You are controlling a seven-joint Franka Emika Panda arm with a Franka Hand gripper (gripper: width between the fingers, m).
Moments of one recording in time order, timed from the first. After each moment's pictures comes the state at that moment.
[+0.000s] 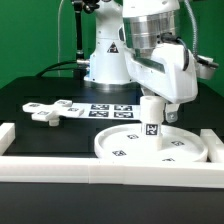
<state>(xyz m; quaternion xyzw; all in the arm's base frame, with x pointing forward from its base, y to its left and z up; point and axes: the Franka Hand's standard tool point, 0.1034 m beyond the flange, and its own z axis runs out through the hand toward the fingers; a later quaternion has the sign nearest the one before) 0.563 0.048 0.071 -0.80 0.60 0.06 0.06</state>
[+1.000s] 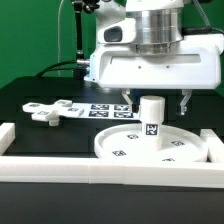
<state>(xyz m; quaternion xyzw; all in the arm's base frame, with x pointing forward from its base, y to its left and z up) 0.571 0.044 0.075 -1.00 0.06 0.00 0.04</state>
